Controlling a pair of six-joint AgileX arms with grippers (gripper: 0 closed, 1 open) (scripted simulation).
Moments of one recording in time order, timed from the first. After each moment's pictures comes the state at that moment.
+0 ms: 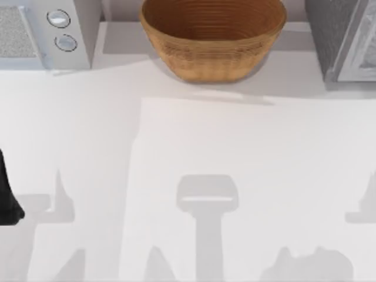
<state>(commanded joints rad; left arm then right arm) 0.00 0.00 0.00 0.00 0.00 0.00 0.00 0.00 0.00 0.00 0.00 0.00</state>
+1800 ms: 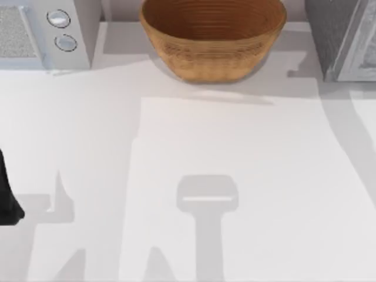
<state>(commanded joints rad) 0.00 0.00 0.00 0.00 0.00 0.00 0.18 1.33 1.75 -0.42 0.20 0.02</state>
